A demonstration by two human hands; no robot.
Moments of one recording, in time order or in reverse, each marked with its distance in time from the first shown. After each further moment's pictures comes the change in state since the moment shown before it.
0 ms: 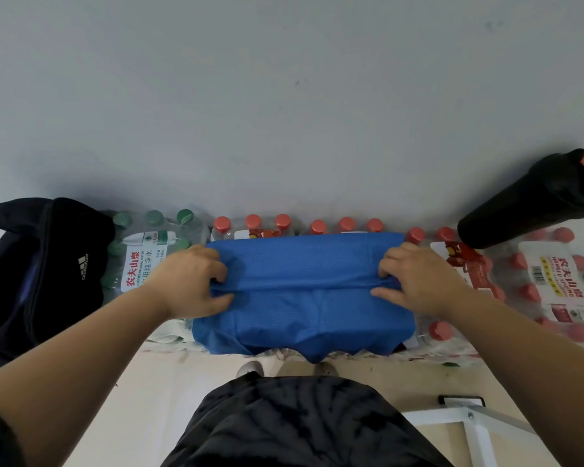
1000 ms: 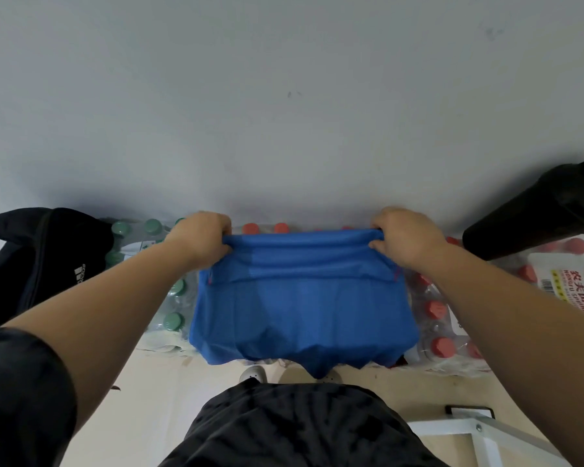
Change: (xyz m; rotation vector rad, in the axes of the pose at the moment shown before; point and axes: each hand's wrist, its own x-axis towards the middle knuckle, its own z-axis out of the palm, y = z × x) left_hand 0.085 -0.006 -0.035 -0.059 -0.135 -0.401; right_hand 0.081 0.019 -0.039 0.076 -0.023 0.252
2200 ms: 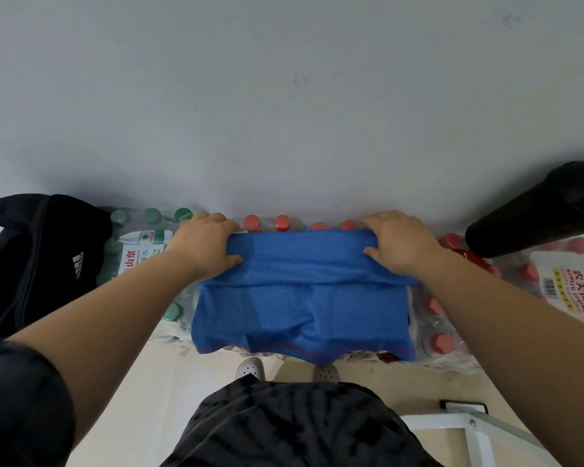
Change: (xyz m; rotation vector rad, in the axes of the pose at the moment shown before) left_hand -0.020 0.004 0.022 0.144 0.030 0.066; right_hand -0.013 -0.016 0.005 0.007 -0.092 -0.027
